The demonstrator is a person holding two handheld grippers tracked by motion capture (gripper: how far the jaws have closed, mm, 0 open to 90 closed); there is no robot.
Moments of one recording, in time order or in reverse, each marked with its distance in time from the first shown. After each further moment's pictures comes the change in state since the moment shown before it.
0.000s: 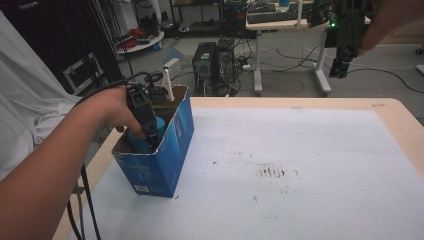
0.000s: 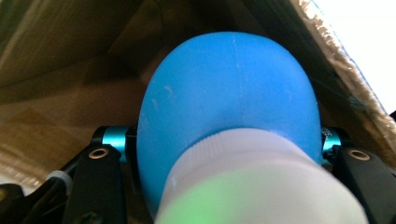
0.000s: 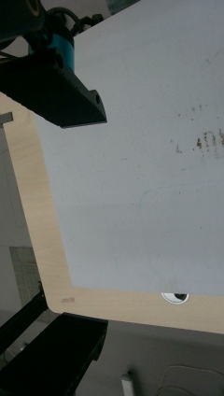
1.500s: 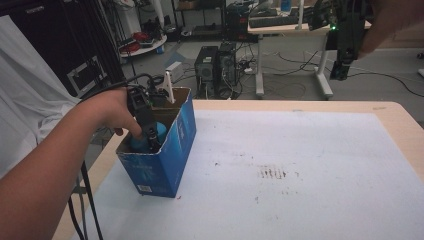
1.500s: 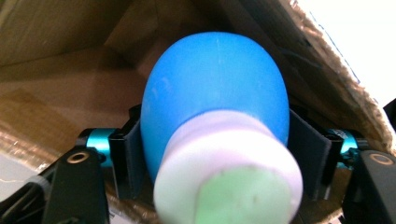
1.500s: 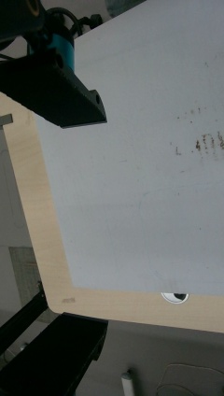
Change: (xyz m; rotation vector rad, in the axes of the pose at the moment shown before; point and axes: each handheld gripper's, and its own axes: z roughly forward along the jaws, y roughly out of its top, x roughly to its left) left arm -0.008 -0.010 -0.011 -0.002 0.019 0.011; right arm 0.005 -0.001 -0.005 -0.005 -0.005 0.004
